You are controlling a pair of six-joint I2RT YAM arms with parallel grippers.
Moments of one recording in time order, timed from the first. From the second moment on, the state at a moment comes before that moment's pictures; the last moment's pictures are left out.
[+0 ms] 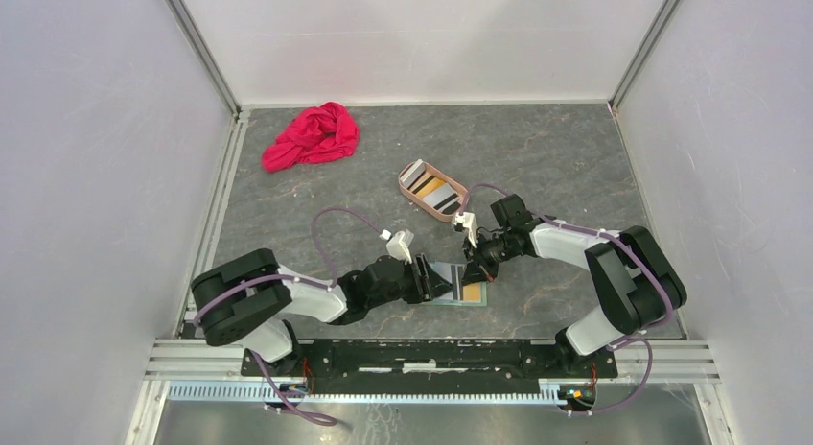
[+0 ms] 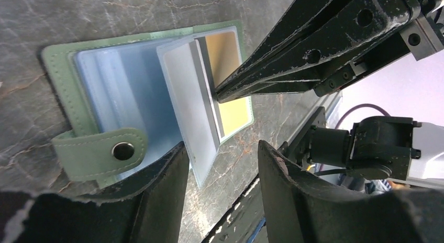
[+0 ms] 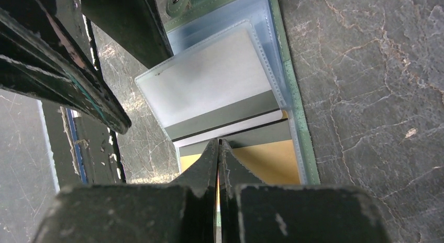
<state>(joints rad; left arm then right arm) -1.08 1.51 0.38 0.69 -0.06 -1.08 0.44 1.55 0.67 -0.31 -0.86 -0.47</state>
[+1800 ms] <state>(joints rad) -1.08 1.65 0.44 0.90 0.09 -1.15 0.41 1.50 0.73 -0.44 -0.88 -0.59</state>
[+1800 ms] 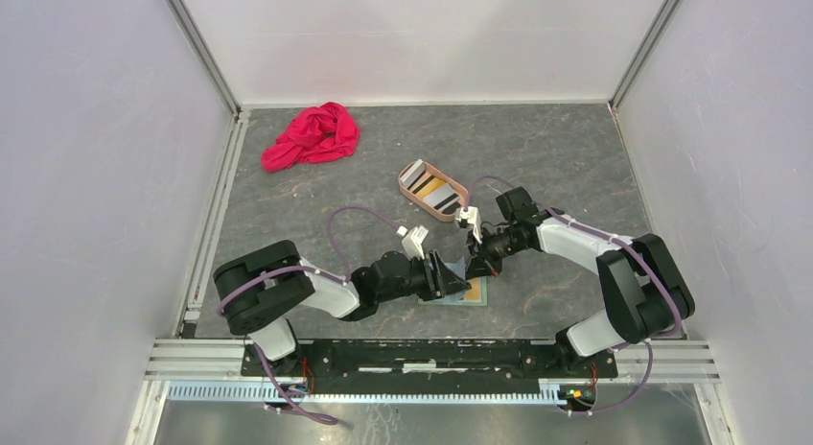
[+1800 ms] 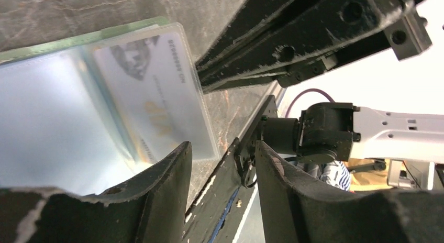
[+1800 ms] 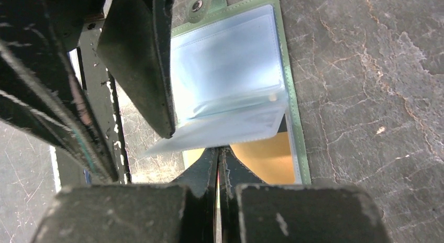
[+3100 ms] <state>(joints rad) -1.08 0.95 0.29 0.65 -0.16 -0.93 0.29 1.49 0.73 -0.45 -0.92 -0.59</state>
